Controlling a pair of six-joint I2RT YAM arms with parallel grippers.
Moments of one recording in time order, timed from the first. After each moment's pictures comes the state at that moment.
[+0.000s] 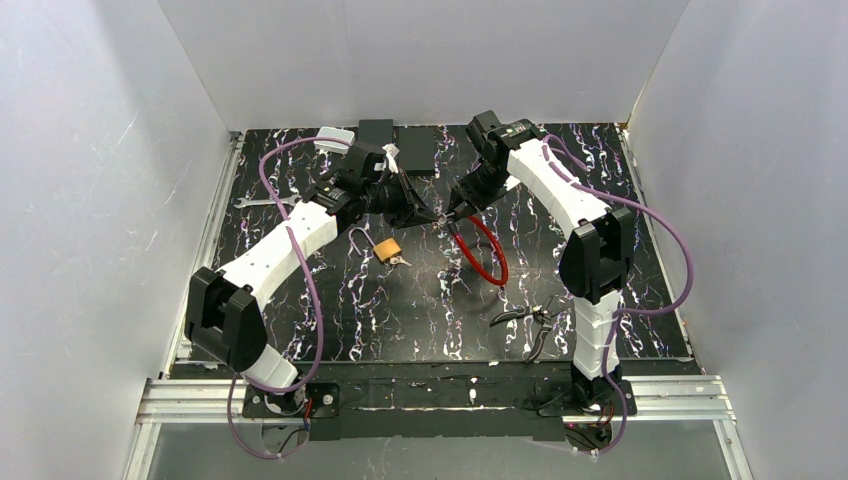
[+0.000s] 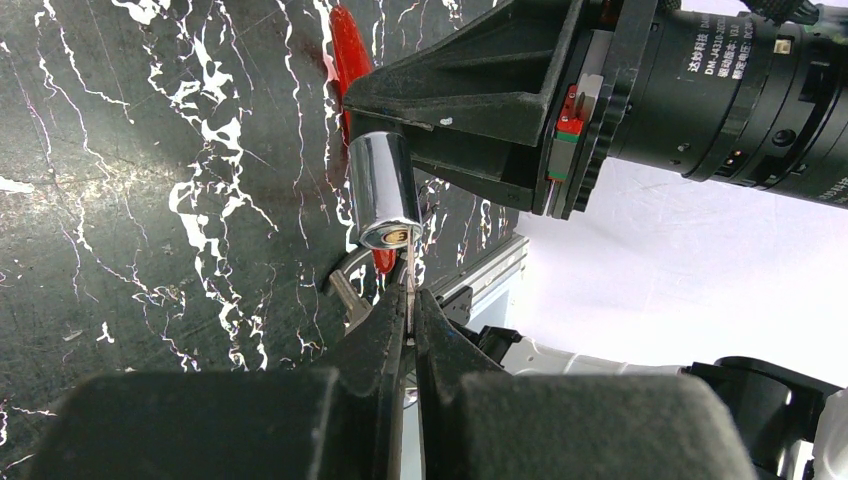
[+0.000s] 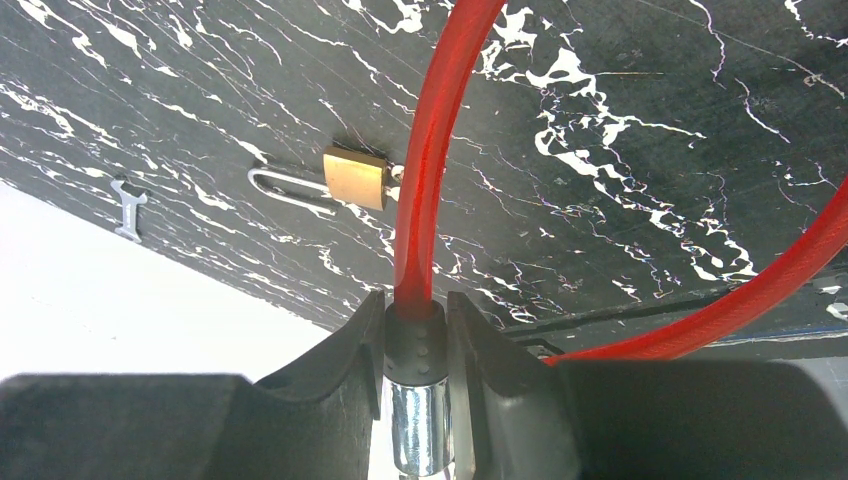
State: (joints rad) left arm -0.54 1.55 1.33 -0.47 0.43 -0.94; right arm 0.51 2.03 2.00 -1.28 -0.22 1.39
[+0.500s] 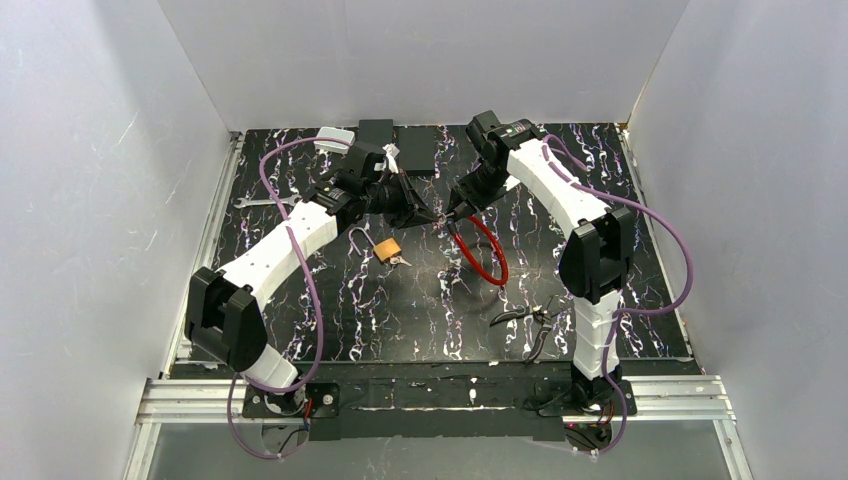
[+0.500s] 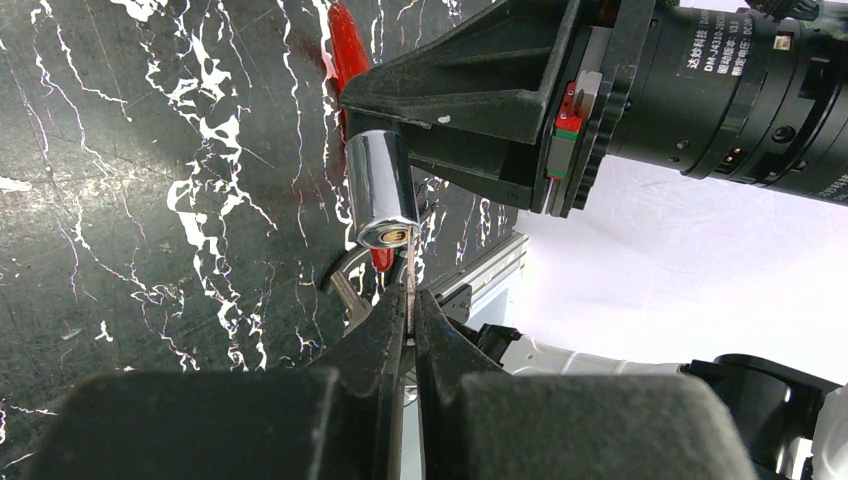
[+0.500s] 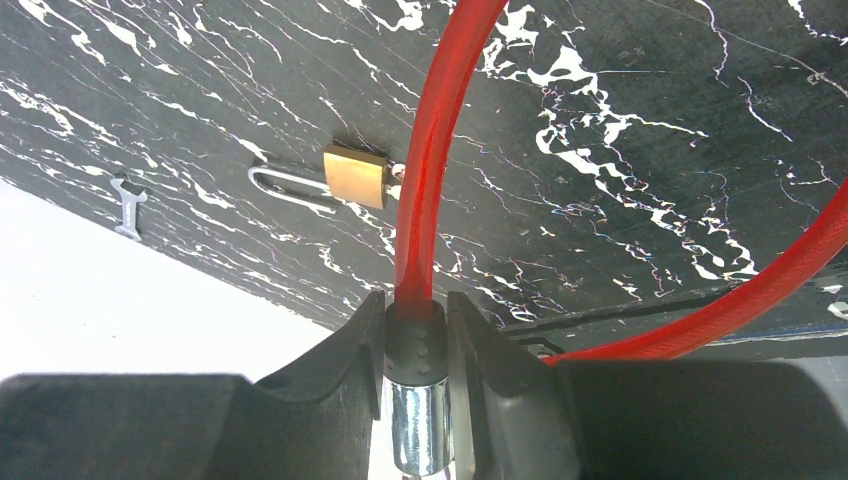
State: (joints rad) left arm -0.54 1.55 1.33 -0.47 0.43 -0.94; right arm 0.51 2.04 2.00 -1.28 -0.22 1.39
